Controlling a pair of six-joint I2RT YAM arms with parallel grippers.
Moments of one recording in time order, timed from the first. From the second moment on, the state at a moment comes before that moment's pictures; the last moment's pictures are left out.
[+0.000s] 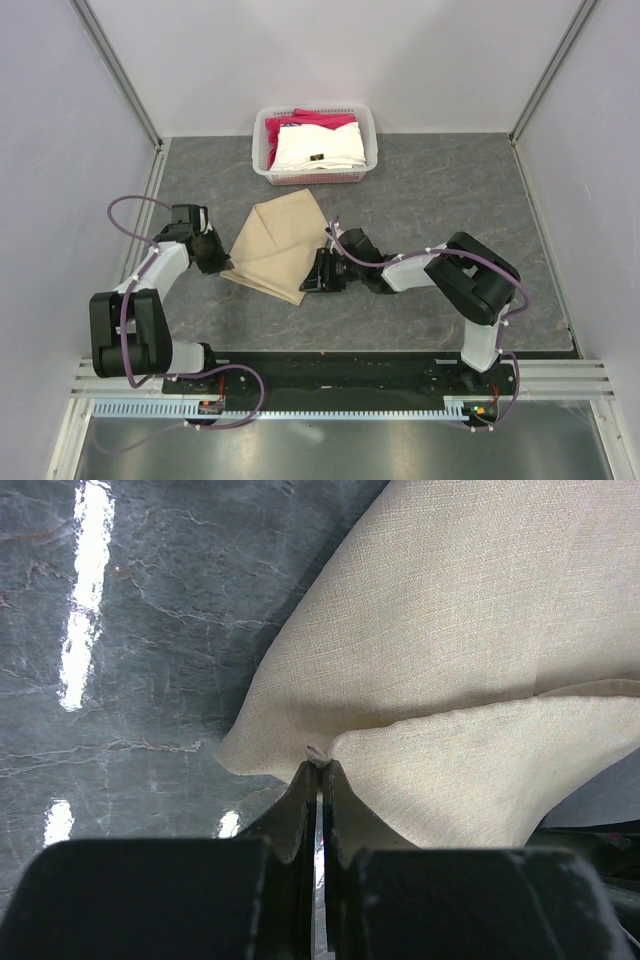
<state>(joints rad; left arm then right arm) 0.07 1.37 0.76 -0.49 0.19 -0.42 0.80 1.87 0.81 0.42 -0.41 0.88</state>
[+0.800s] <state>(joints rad) 0.07 1.21 0.76 -0.49 0.20 -0.41 0.78 1.89 0.85 0.34 -0.38 0.82</state>
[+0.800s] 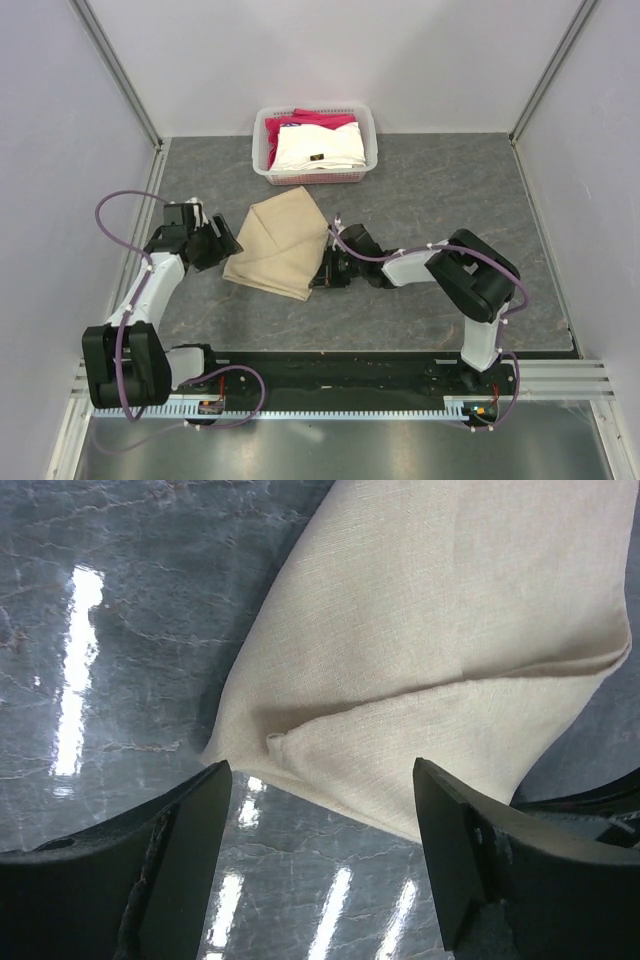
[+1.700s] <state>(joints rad) -0.33 1.18 0.53 -0.38 0.13 -0.67 0.64 1.59 0.66 0.05 -0.33 0.61</state>
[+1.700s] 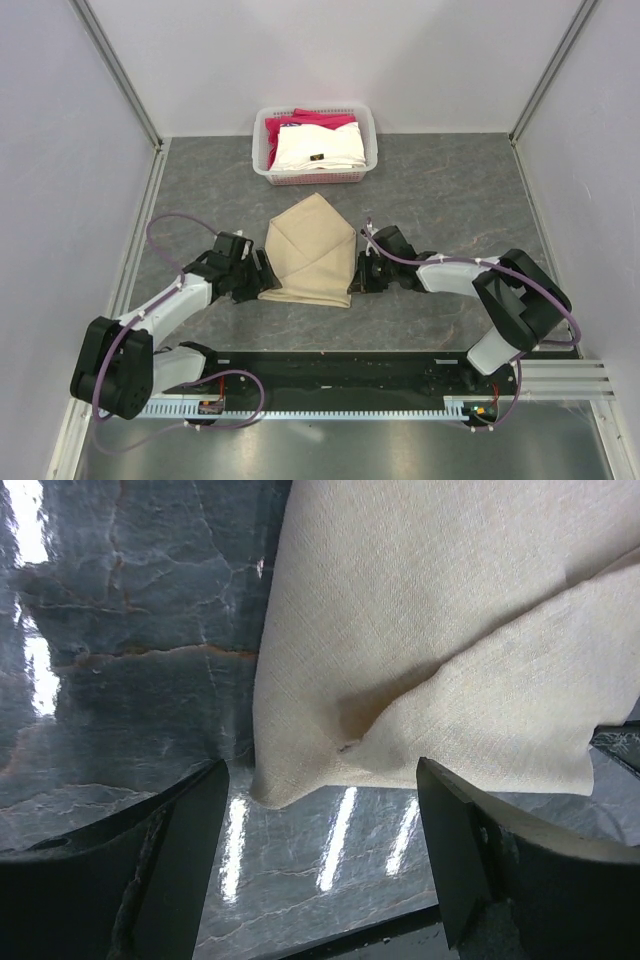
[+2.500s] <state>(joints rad) -0.34 1.15 0.50 -0.35 0.05 -0.70 0.70 1.60 0.70 0.04 -0.30 0.60</state>
